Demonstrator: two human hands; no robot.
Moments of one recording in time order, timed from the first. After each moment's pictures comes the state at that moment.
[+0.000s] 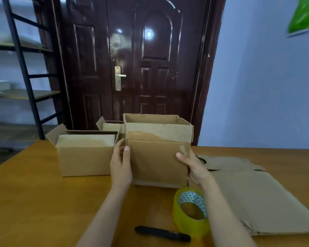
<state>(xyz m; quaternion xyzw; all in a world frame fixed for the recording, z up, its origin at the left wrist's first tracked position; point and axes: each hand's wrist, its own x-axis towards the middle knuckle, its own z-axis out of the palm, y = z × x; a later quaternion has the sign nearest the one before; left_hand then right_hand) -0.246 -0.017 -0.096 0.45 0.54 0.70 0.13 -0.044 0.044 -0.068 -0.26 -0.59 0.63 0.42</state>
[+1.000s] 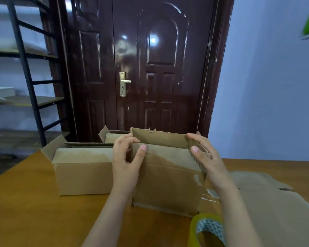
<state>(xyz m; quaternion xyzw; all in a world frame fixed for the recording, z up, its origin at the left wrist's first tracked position) -0.265 0.004 -0.050 0.53 0.47 0.70 0.05 -0.056 0.063 -0.030 -0.31 -0.72 0.37 0.49</state>
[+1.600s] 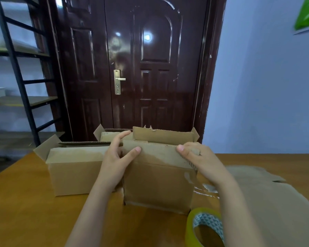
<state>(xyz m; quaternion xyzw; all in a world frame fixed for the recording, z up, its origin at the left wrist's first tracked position) -0.287 -0.007 -0.040 0.57 0.53 0.60 0.18 -0.059 0.045 -0.011 -0.37 -0.79 0.30 0.39</state>
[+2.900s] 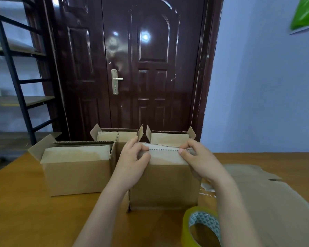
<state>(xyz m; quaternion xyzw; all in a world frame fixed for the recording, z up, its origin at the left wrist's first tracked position) -0.246 0.000 -0.033 0.60 0.60 0.49 0.17 -0.055 0.053 -0.014 -0.48 -0.75 0.30 0.35</state>
